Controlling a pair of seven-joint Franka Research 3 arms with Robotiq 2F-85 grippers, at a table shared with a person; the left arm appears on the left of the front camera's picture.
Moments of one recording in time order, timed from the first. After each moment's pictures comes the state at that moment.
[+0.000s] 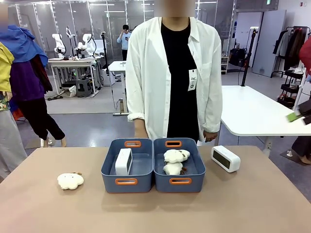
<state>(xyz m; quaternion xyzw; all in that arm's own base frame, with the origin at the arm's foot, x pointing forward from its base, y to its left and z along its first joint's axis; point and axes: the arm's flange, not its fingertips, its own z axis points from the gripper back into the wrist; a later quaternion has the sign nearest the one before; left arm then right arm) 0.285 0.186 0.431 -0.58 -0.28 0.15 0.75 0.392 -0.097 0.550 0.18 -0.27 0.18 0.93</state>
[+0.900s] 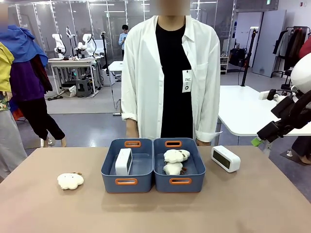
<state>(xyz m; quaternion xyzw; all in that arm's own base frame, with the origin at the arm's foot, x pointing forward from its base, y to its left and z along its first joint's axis) 0.285 0.186 0.431 -0.58 -0.28 0.15 0.75 0.428 -0.040 0.491 0.15 -0.22 0.25 0.93</state>
